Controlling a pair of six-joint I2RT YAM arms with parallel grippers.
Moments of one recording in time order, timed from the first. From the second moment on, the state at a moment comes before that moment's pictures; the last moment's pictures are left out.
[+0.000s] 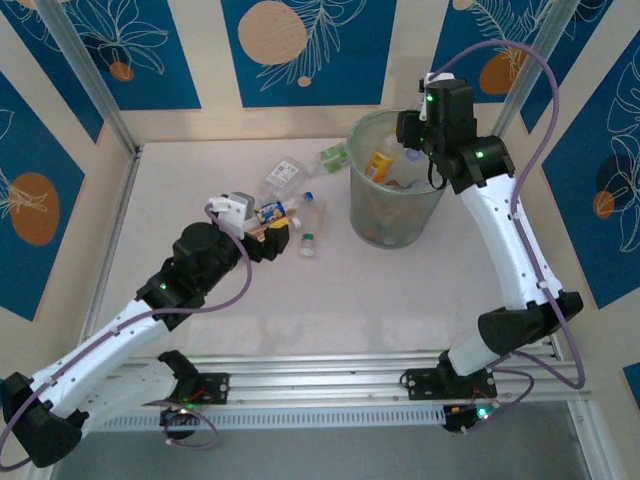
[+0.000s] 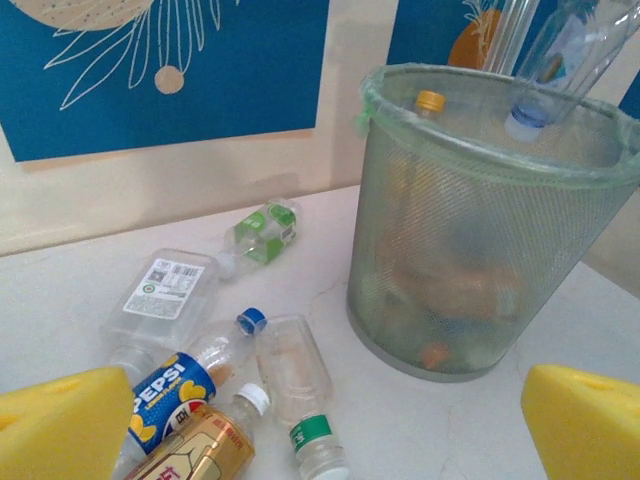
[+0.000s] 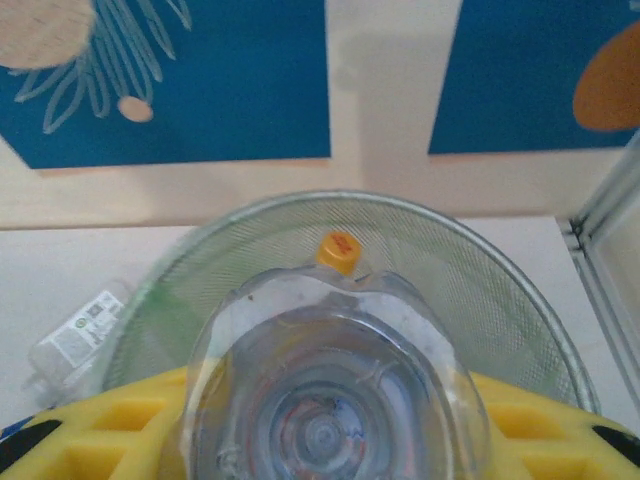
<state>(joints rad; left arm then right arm) -0.72 0.88 0.78 -0.07 -0.17 -0.16 0.31 1.54 1.90 -0.88 0.26 0.20</state>
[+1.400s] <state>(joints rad) -0.72 0.86 0.78 -0.12 -0.20 -0.16 0.14 1.89 1.83 -0.71 0.06 0.50</state>
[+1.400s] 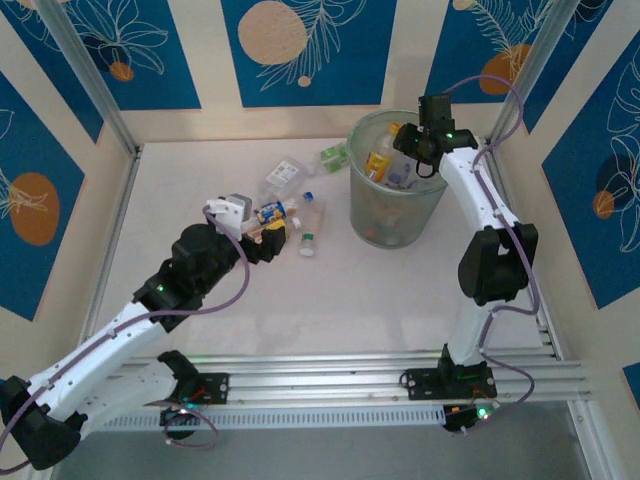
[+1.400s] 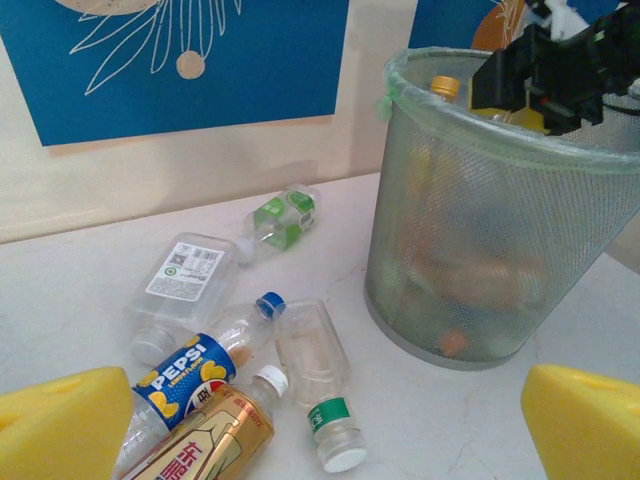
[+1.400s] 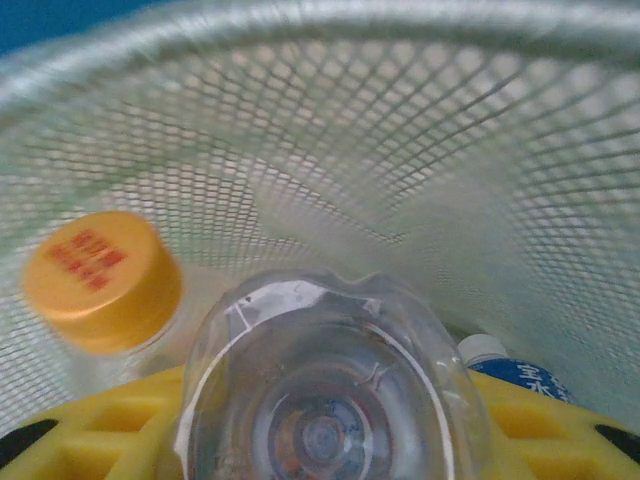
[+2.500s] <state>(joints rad) -0.66 0.98 0.93 -0.43 -0.29 -0.17 0.19 1.90 2.04 -0.91 0.15 0.49</state>
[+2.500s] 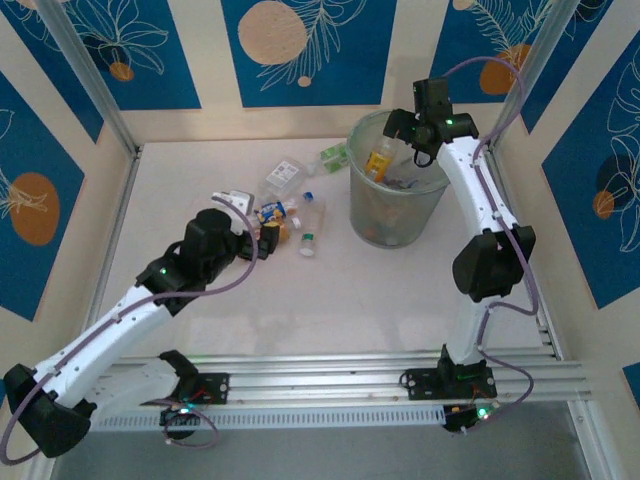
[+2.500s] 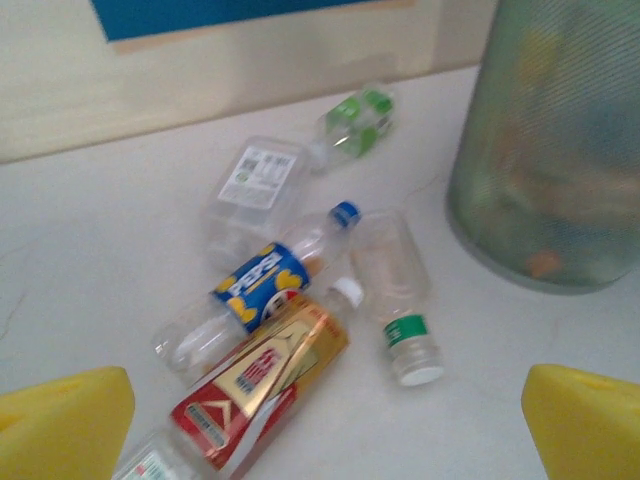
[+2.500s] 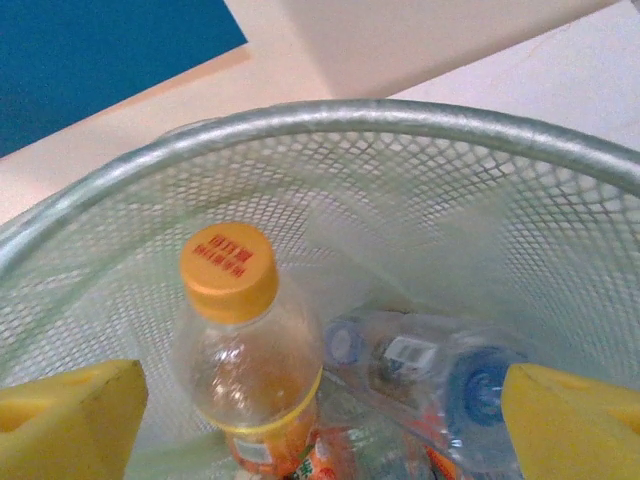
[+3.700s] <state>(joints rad) -0.17 1.55 1.19 -1.01 -0.15 0.18 0.38 1.31 1.74 -0.90 0.30 0.38</state>
